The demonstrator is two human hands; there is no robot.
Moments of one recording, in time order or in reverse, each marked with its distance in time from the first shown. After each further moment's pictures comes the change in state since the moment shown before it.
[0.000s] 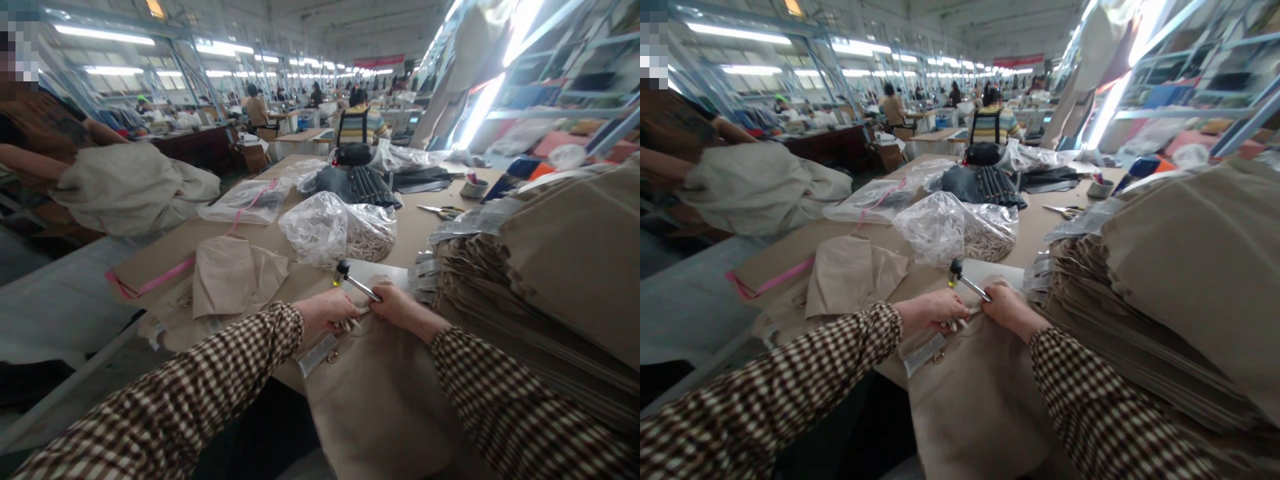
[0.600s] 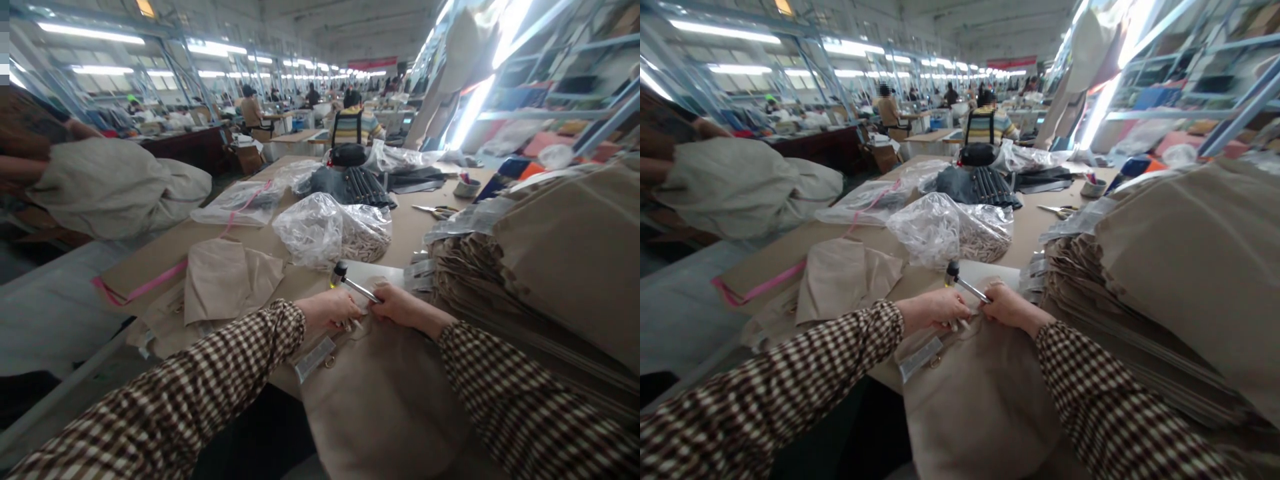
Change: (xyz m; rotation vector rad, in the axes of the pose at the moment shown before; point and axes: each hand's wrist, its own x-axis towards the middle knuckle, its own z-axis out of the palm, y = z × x) left_hand 0.014 0.003 0.002 0.003 0.007 0.117; right_hand -0.008 -0.003 -0.020 0.268 -0.204 0.016
